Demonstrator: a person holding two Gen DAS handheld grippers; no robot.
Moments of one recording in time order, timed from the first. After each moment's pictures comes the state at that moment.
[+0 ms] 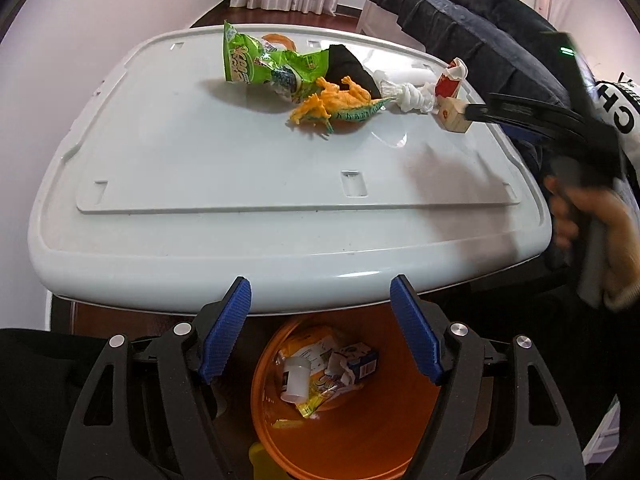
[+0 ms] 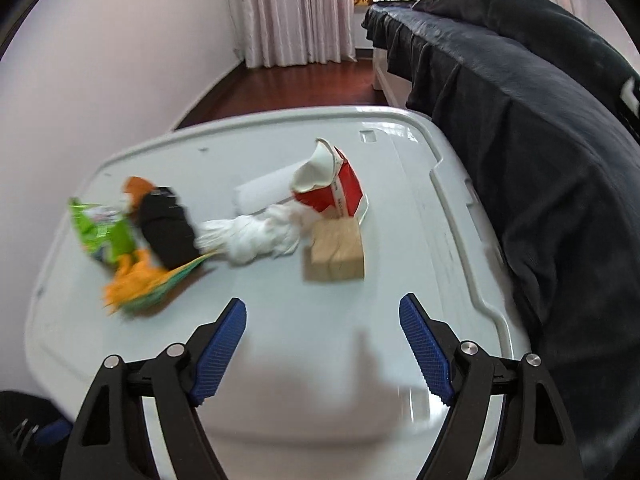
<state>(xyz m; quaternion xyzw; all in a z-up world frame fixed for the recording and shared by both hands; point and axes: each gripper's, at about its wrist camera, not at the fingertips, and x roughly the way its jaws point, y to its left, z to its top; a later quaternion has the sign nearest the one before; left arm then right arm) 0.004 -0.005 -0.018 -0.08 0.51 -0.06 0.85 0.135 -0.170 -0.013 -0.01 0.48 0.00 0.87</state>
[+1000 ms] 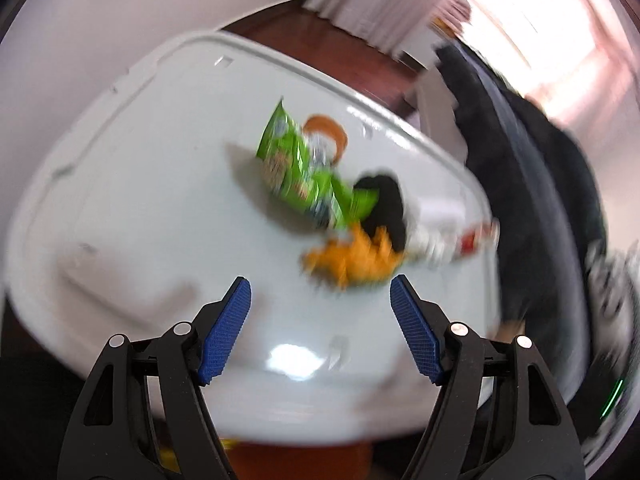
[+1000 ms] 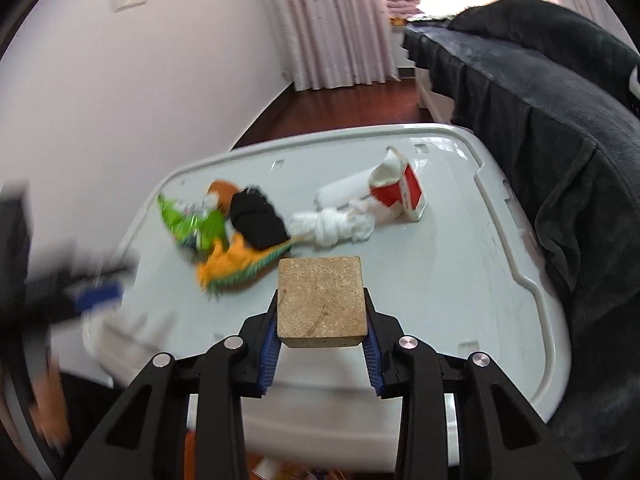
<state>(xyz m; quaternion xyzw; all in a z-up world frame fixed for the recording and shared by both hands) 0.120 0.050 0.021 -0.31 0.48 0.02 0.82 0.042 -0.146 0.018 0.03 0.43 0.11 0.89</state>
